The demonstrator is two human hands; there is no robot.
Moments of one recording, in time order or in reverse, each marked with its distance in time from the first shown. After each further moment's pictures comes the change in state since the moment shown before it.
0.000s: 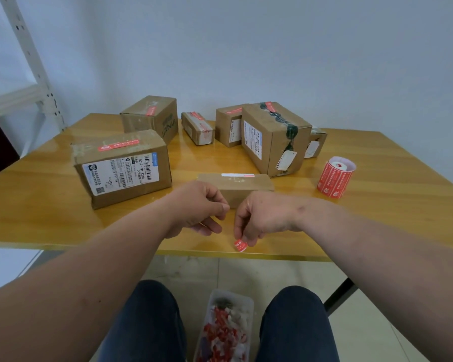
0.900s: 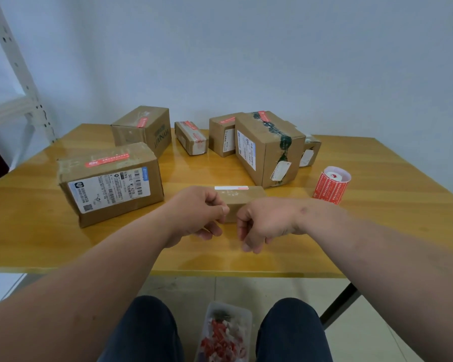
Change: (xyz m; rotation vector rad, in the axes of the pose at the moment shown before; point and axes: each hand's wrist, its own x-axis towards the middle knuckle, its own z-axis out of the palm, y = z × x) left_hand 0.013 0.016 0.001 0.016 0.029 0.072; right_hand 0.001 0.008 -0.025 -0.039 -0.072 0.024
